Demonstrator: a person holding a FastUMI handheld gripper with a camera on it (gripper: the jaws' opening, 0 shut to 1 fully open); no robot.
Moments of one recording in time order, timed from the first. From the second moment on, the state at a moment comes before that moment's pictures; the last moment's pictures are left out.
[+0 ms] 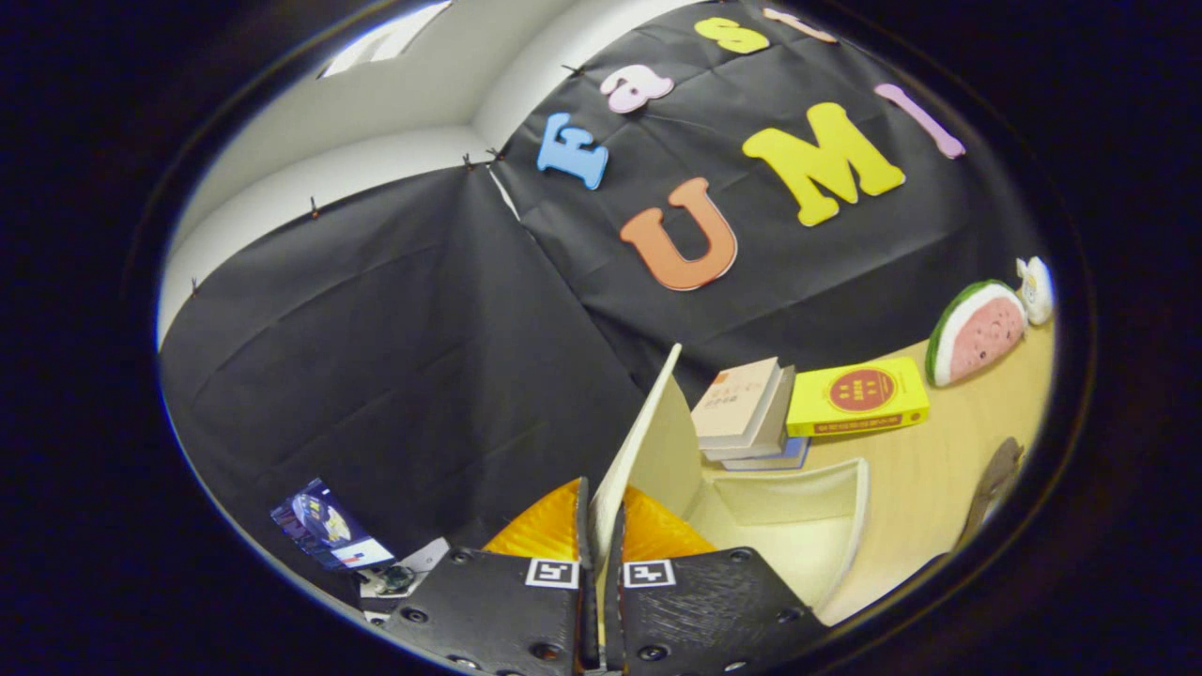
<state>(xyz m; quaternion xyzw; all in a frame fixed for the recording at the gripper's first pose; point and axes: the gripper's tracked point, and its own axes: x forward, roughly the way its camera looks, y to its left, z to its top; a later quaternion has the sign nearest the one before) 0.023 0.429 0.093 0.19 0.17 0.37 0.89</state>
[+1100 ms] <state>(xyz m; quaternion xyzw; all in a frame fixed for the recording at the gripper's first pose) 0.005 0.549 0.091 0.07 0.11 0.40 0.91</state>
